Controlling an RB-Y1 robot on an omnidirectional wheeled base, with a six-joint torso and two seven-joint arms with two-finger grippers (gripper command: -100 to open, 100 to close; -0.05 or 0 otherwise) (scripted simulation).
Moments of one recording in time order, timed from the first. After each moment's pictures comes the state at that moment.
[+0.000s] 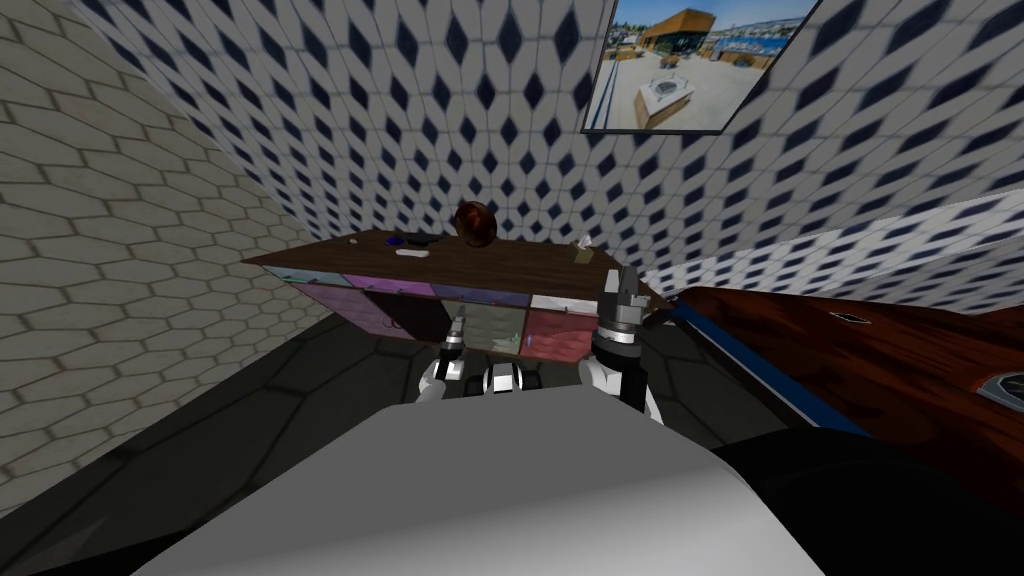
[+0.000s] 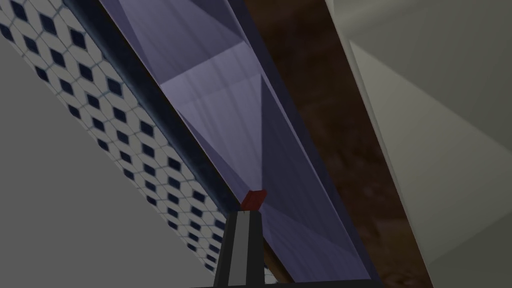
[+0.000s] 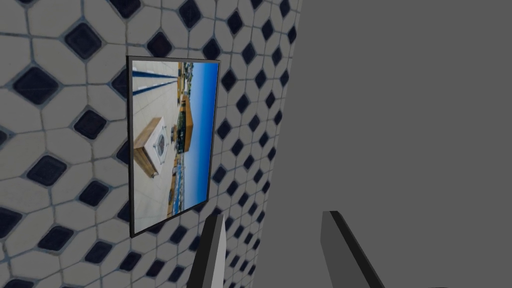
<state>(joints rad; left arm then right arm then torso) -0.09 0.02 0.05 -0.89 -0.19 -1.10 -0.21 0.55 -0.04 -0.04 -2.36 -0.08 -0.62 0.17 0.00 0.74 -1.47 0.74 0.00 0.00</state>
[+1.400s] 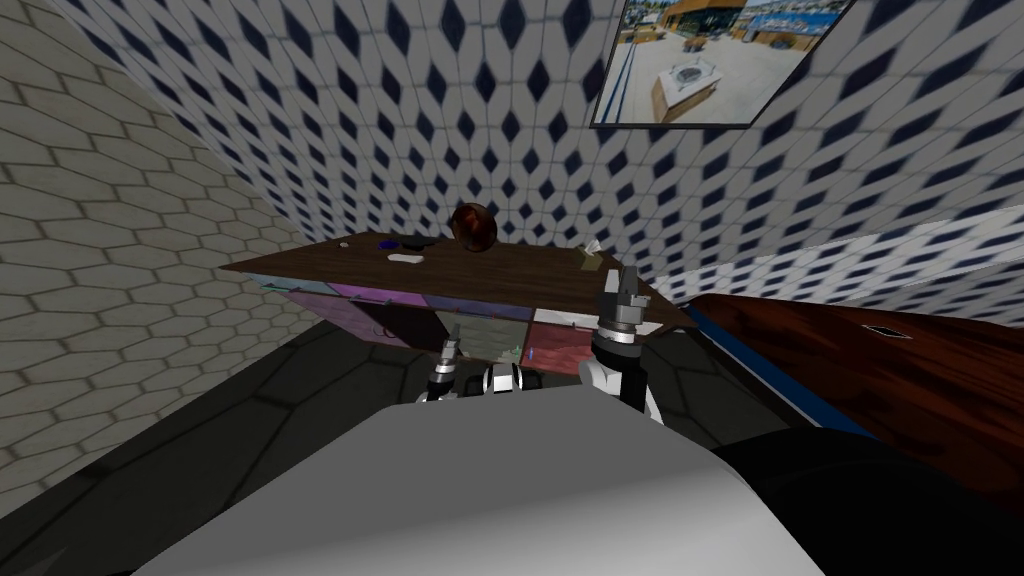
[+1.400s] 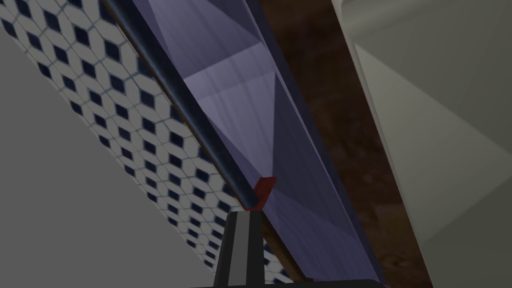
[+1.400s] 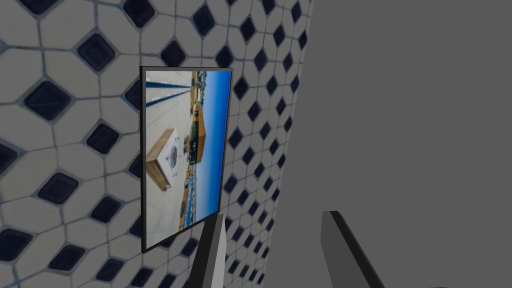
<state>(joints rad) 0.29 0.04 -0.08 -1.23 -0.18 -1.12 -0.20 0.55 -0.04 -0.04 -2.36 -0.08 -0.62 0.17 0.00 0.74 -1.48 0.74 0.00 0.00</state>
